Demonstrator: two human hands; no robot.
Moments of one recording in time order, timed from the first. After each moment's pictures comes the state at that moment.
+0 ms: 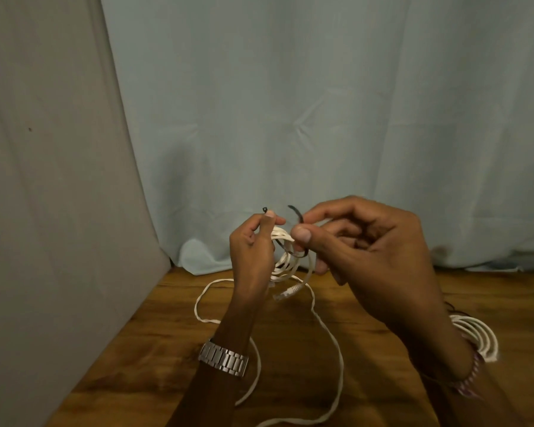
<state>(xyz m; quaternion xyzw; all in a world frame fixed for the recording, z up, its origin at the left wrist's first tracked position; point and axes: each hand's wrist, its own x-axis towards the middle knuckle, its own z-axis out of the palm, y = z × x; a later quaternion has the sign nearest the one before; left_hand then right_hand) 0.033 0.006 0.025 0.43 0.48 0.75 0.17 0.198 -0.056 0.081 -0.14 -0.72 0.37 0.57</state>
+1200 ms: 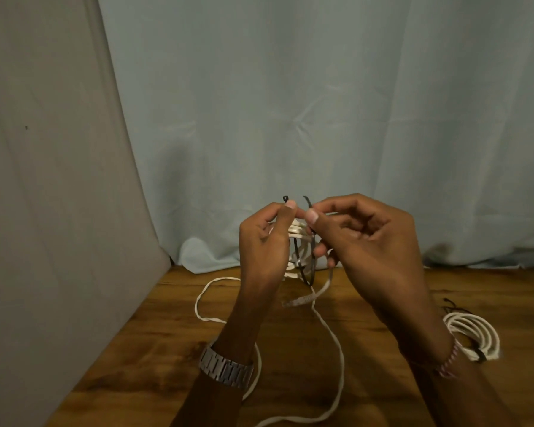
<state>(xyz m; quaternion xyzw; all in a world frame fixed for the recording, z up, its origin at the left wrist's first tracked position) 0.057 -0.021 0.049 0.48 0.45 0.73 0.17 0.190 -0.039 0.074 -0.25 -0.66 0.38 0.59</state>
